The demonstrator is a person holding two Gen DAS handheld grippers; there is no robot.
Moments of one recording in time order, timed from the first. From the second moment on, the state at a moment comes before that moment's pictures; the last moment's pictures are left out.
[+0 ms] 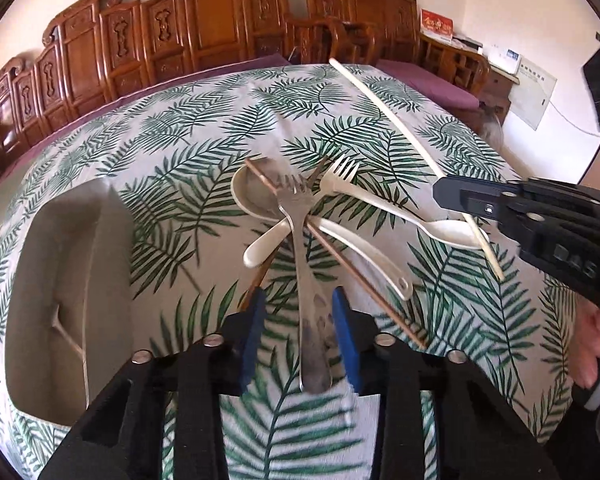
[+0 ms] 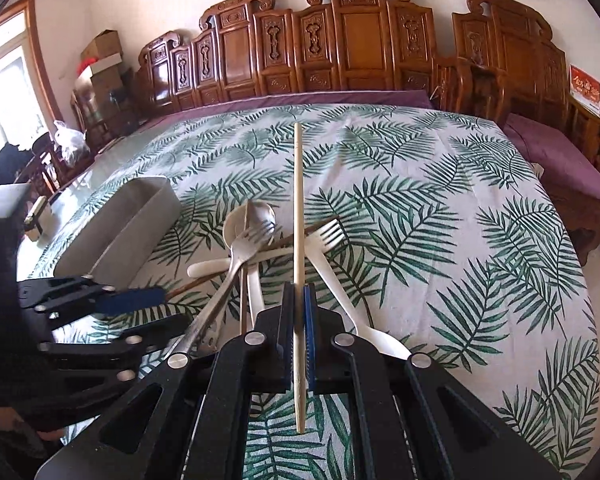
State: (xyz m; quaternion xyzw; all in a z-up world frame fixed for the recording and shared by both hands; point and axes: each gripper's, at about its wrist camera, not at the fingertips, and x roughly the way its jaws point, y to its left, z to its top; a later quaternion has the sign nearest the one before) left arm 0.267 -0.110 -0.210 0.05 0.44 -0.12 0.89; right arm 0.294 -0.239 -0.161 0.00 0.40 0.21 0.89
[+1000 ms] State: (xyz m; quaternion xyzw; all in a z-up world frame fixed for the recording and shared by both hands) left arm 0.286 -0.113 -0.220 0.04 0.46 -0.10 0.88; right arm 0.296 -0.234 -0.162 0.00 0.40 0.21 0.89
